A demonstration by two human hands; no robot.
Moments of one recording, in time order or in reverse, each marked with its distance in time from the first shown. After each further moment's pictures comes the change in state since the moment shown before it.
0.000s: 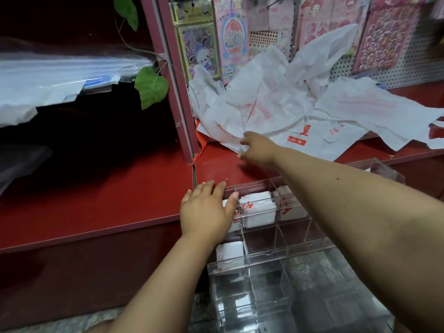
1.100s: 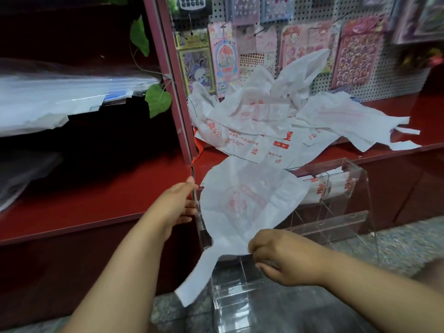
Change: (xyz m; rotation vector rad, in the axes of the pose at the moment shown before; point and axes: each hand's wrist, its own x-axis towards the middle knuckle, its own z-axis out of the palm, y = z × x) left_hand -0.035 -0.027 -0.081 -1.124 -0.340 -0.531; right_hand -0.246 0.013 0.042 -0.165 -0.110 -0.725
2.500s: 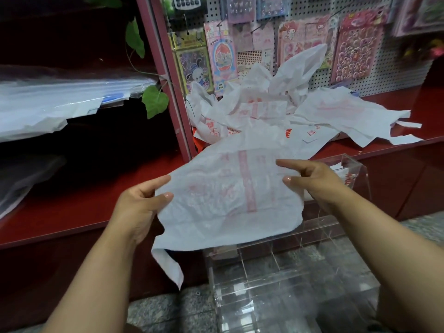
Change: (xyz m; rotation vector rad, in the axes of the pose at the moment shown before) left_hand -0.021 -0.009 -0.039 -0.314 0.118 0.285; right_hand 0.004 0.070 -0.069 1.037 0.626 0.682
